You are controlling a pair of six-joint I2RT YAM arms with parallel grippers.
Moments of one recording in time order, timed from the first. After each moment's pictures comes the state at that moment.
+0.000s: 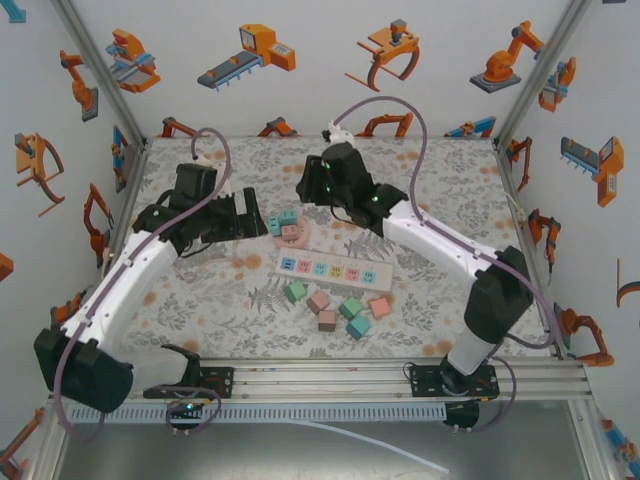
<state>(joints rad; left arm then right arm) -0.39 1.25 1.18 -0.74 0.10 -0.42 0.75 1.71 1.51 -0.27 0.13 0.54</state>
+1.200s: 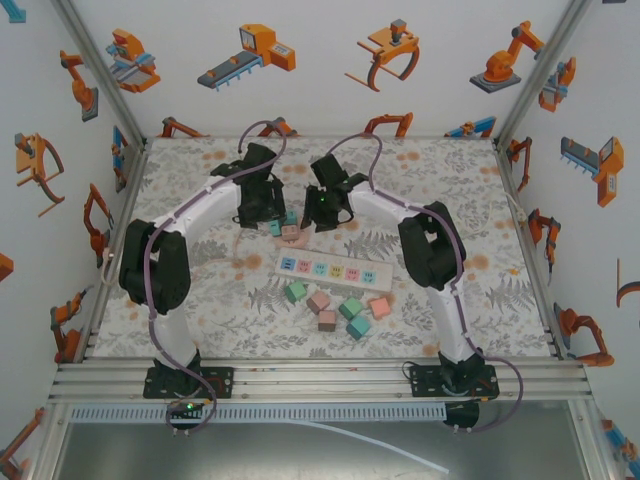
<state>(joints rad) -0.48 1.87 1.51 -0.77 -0.12 -0.54 0.62 2.22 1.74 -0.54 -0.19 0.67</state>
